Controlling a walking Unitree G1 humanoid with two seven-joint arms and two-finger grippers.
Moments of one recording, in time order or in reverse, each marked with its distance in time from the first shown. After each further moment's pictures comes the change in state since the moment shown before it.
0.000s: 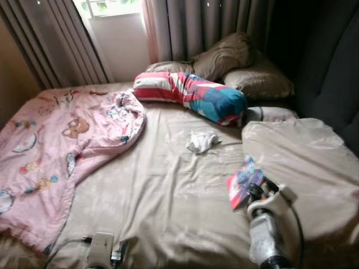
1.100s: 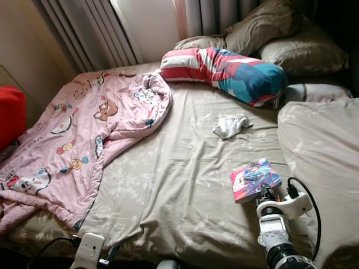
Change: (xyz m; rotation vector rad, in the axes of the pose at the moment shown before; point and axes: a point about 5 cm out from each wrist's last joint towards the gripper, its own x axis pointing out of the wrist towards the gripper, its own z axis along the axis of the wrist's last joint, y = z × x) left arm -0.019 0.016 -0.002 0.097 0.004 -0.089; right arm 0.002 -0.023 0.014 0.283 -0.075 -0.049
